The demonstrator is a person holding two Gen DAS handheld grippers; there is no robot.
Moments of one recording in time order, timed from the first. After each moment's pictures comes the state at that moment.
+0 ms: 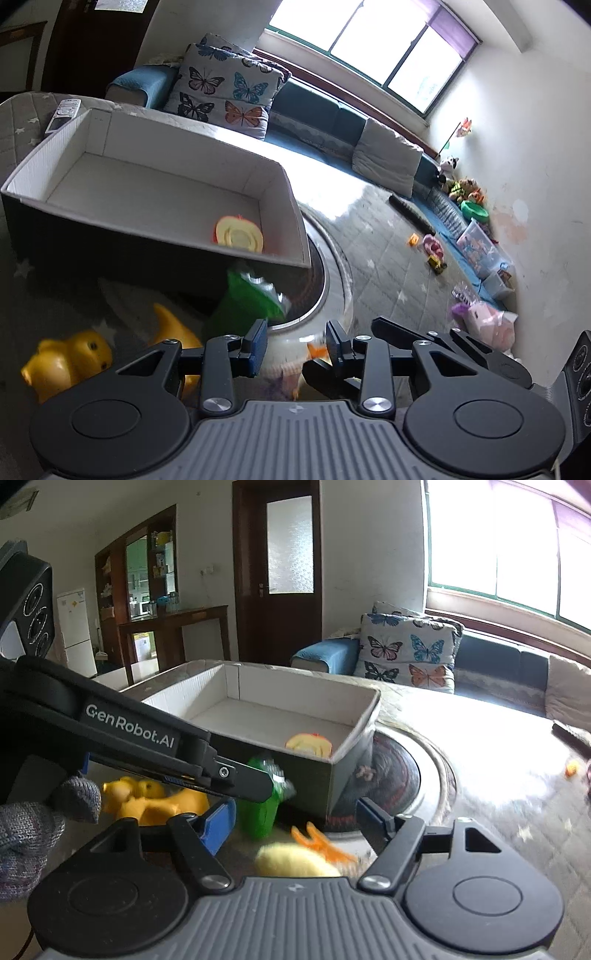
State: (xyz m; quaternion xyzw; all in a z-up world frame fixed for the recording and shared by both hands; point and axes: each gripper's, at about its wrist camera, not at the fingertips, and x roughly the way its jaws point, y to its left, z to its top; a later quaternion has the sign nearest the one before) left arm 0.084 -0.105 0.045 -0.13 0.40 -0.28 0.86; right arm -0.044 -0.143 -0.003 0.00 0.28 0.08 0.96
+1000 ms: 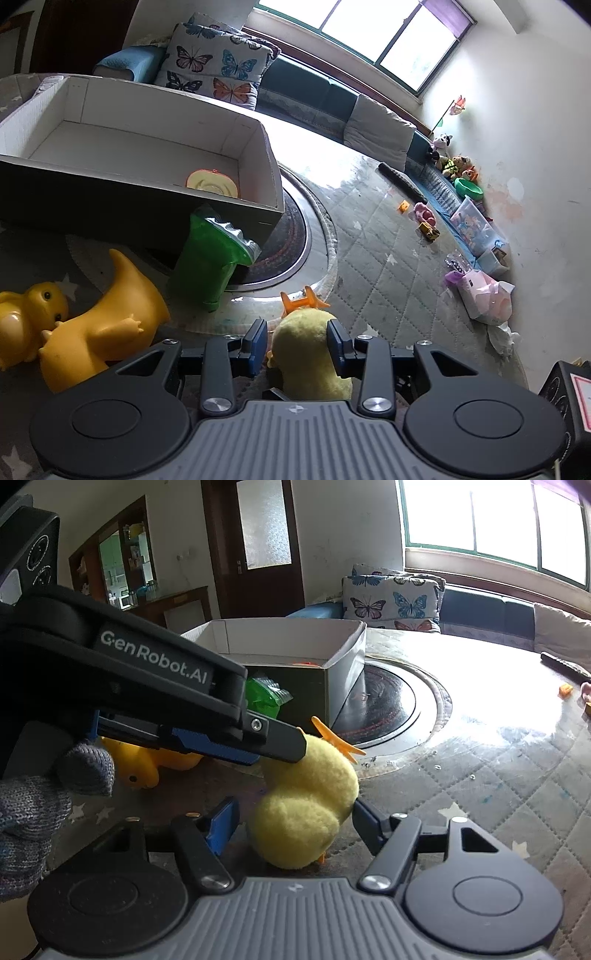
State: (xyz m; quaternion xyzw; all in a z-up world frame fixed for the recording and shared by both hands) left arm 0.070 -0.129 0.024 -0.12 0.43 -0.30 0.84; right arm -0.070 -0.146 -0.047 0.04 0.32 0.06 0.94
